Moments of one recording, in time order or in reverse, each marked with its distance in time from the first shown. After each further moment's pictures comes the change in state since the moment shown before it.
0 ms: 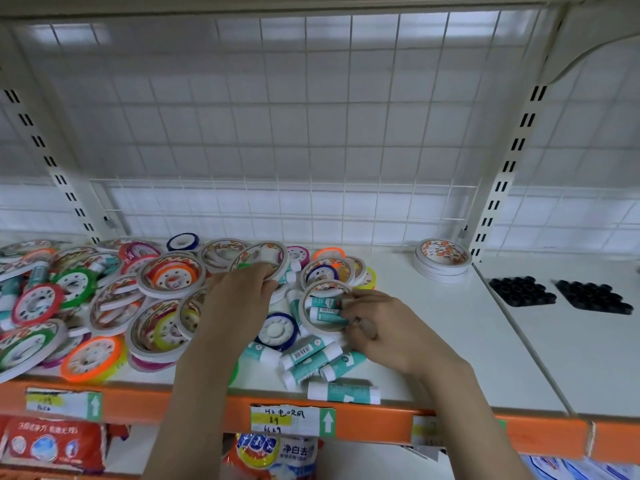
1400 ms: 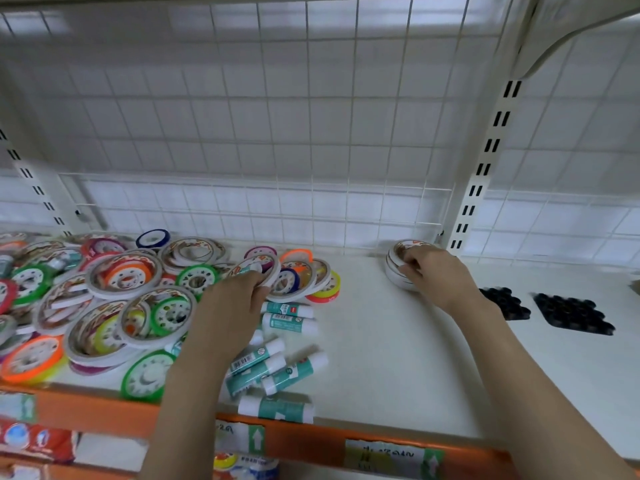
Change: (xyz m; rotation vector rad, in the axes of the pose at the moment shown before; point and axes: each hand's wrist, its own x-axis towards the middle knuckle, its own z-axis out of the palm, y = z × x) left_hand 0.006 0.049 0.033 -0.047 -0.042 -0.006; right_hand 0.022 0.146 -0.069 -0.239 0.141 0.292
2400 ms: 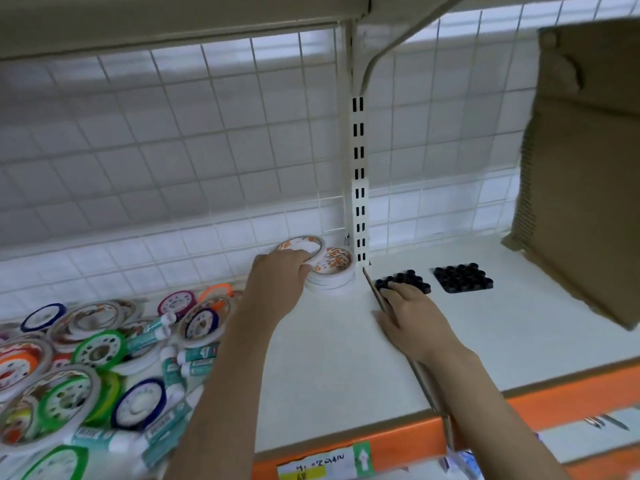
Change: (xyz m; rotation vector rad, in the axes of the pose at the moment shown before) left_hand 0.080 0.140 0.060 0.106 -0.095 0.419; right_hand -0.102 0.055 0.008 0.019 0.096 0.167
